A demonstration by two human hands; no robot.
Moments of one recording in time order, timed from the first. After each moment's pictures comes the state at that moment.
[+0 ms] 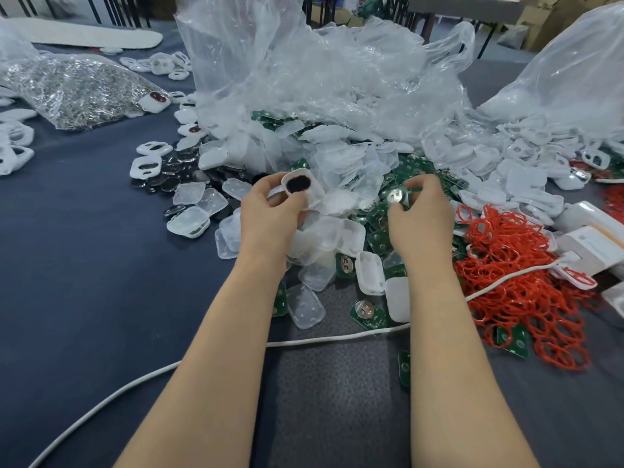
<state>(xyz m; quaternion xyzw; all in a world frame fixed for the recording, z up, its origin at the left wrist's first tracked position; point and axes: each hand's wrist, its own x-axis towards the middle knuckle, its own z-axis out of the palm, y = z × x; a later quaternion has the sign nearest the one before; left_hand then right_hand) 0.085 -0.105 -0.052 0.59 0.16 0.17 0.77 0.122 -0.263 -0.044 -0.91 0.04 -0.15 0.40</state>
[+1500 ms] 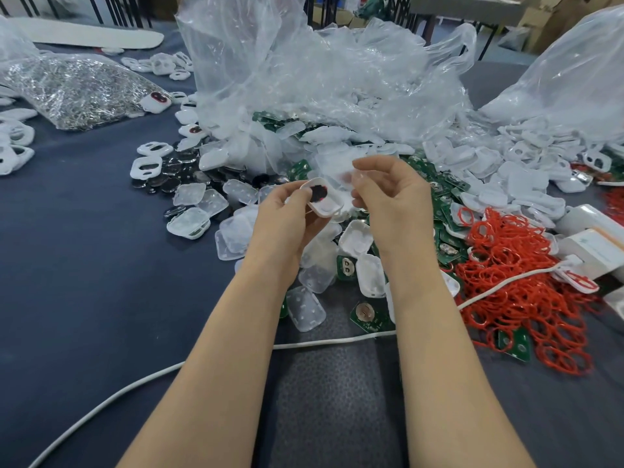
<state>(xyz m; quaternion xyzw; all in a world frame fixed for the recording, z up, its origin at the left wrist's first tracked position) 0.085 -0.118 -0.046 0.48 0.17 0.08 0.85 0.103 -0.229 -0.024 -0.69 -0.08 -0.09 0.71</state>
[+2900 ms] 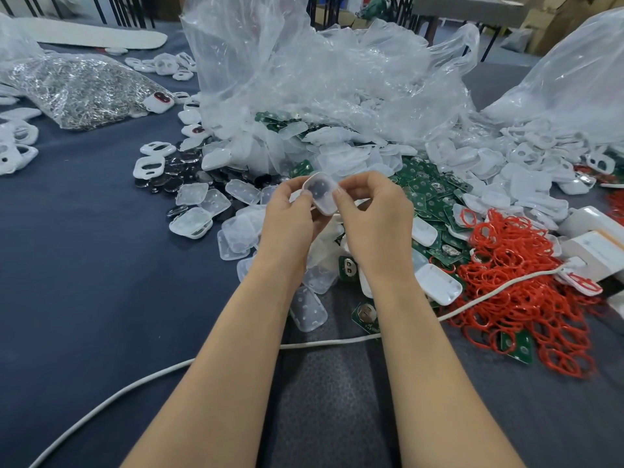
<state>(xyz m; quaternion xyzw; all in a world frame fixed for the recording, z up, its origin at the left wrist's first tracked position) 0.084 -0.124 -0.047 0.50 0.15 0.11 0.85 0.099 -0.215 -0.039 -0.84 -0.10 -0.19 0.49</state>
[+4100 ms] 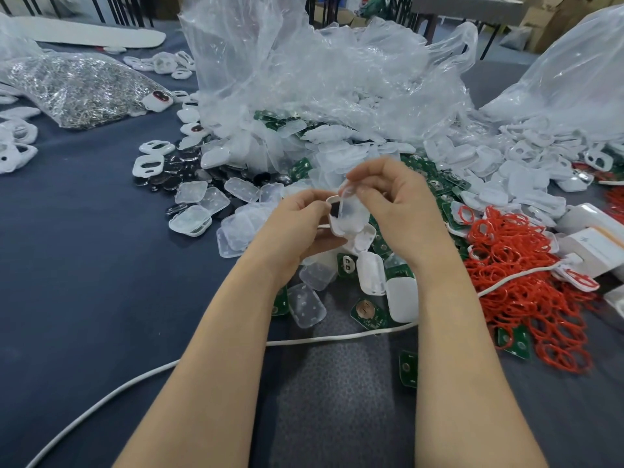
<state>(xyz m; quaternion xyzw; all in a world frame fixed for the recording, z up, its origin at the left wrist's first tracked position) 0.075 -0.116 -0.041 0.60 0.10 -0.04 0.79 0.108 -0.248 -0.022 -0.80 -0.21 -0.05 0.56</state>
